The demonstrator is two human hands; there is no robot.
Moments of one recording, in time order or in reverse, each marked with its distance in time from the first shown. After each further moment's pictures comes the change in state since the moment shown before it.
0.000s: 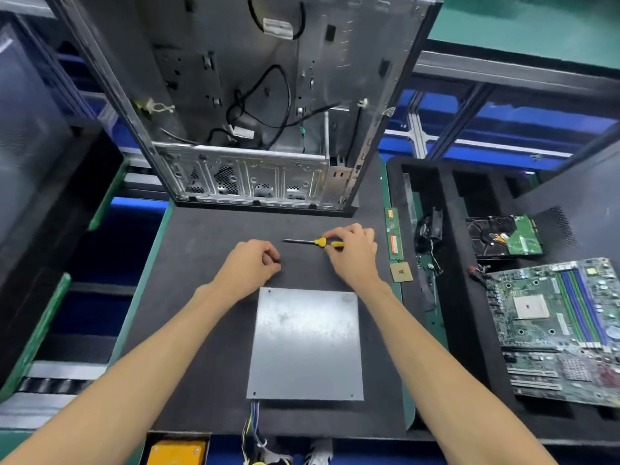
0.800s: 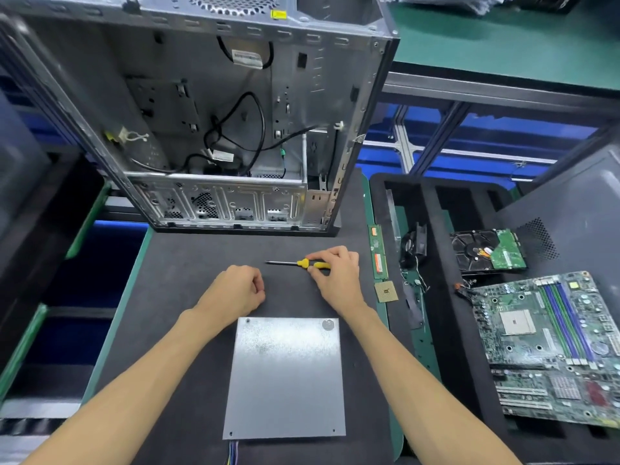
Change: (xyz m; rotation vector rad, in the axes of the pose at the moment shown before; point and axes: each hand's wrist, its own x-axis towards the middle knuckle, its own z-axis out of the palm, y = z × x) left_hand 0.015 0.002 0.009 0.253 -0.047 0.037; right_hand 0.003 0.018 0.009 0.225 0.041 -0.060
